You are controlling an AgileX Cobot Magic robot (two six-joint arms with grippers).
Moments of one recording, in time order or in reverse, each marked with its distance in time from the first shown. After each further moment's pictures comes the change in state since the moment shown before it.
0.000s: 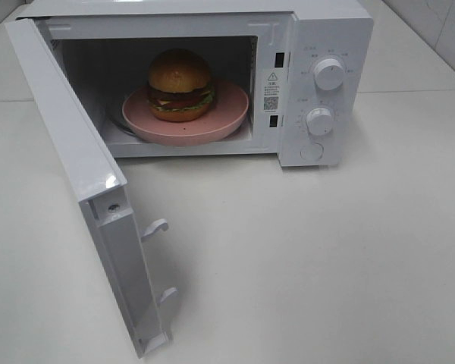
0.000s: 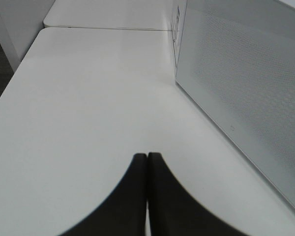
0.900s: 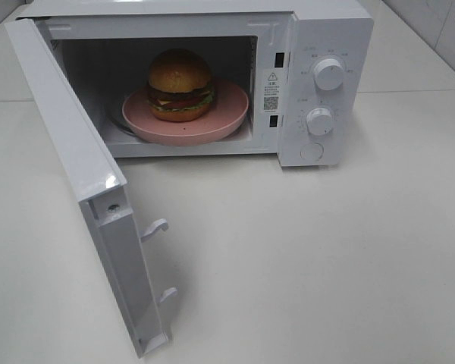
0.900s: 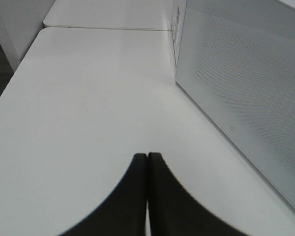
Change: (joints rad) left arm 0.000 0.000 0.000 0.000 0.000 0.000; right arm 0.000 -0.567 0.176 0.078 -0.209 -0.123
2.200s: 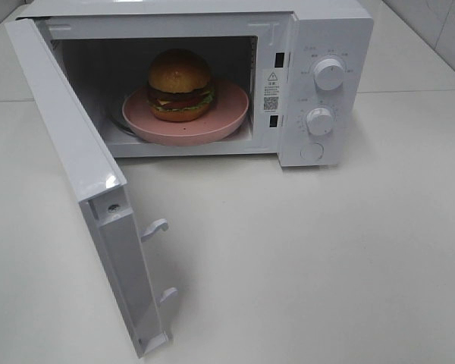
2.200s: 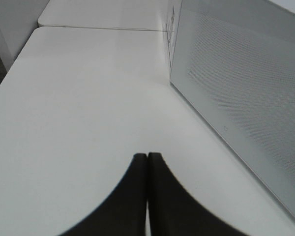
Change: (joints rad) left arm 0.000 0.000 0.000 -0.026 0.000 0.000; right arm 0.000 0.000 0.002 0.000 0.000 0.007
